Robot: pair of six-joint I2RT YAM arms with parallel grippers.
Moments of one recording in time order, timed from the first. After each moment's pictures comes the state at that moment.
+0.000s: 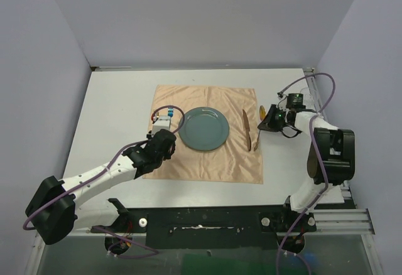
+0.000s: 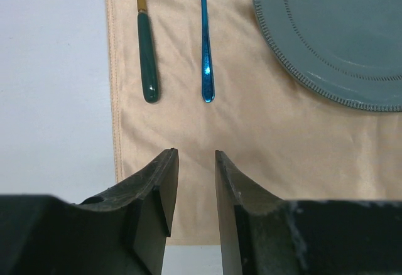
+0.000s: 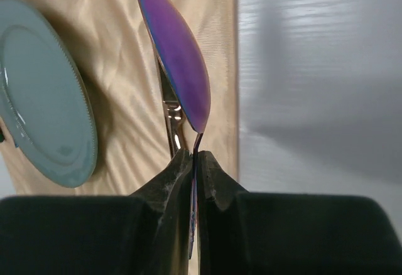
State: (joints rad) left arm -0.79 1.19 0.69 -0.35 -0.57 -0.50; right arm -0.09 1.66 1.02 -0.35 -0.41 0.30
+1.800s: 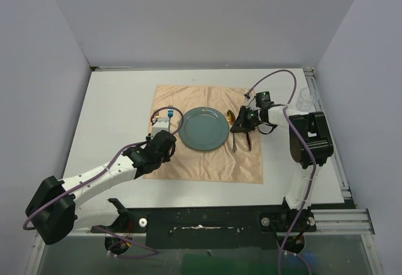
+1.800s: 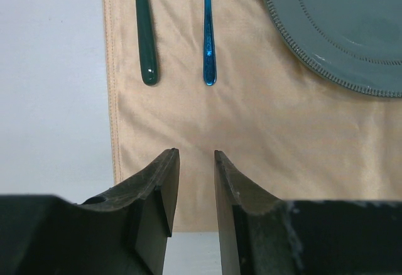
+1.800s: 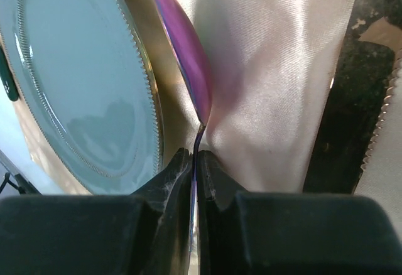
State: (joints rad) left arm -0.79 1.19 0.69 -0.41 -0.55 -0.55; right arm 0.18 1.96 1.17 -0.26 -0.57 0.36
